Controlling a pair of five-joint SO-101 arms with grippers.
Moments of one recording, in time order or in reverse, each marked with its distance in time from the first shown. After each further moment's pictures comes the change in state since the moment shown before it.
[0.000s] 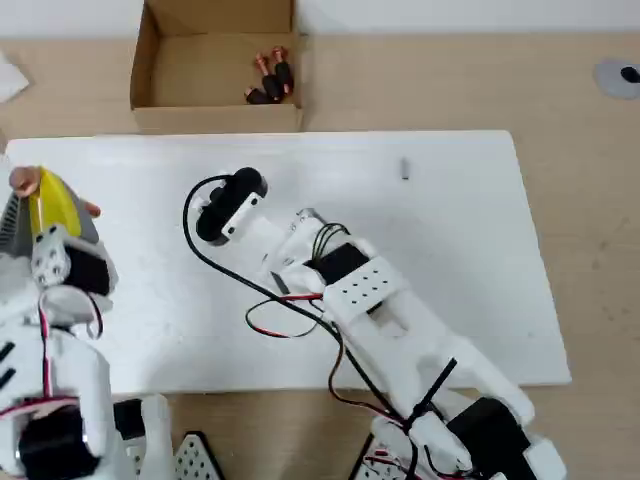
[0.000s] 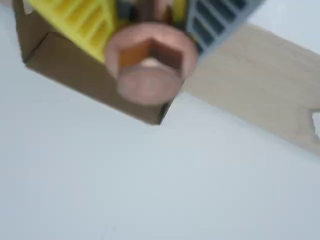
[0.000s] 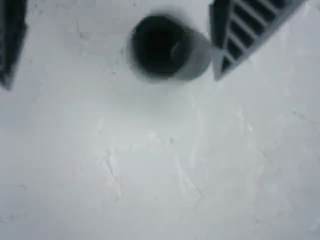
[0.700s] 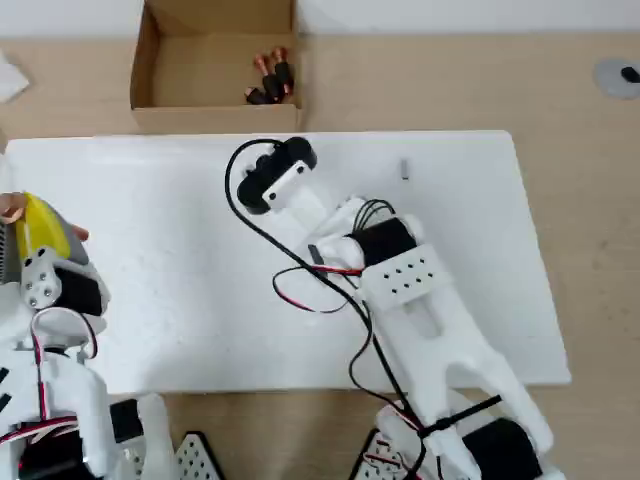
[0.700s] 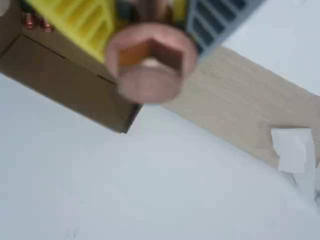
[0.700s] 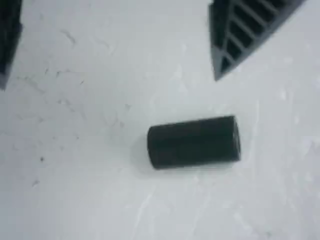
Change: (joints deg) left arm -4.3 -2.4 -2.3 7.4 0.0; right arm 9.4 -6.3 -9.5 21.8 0.0
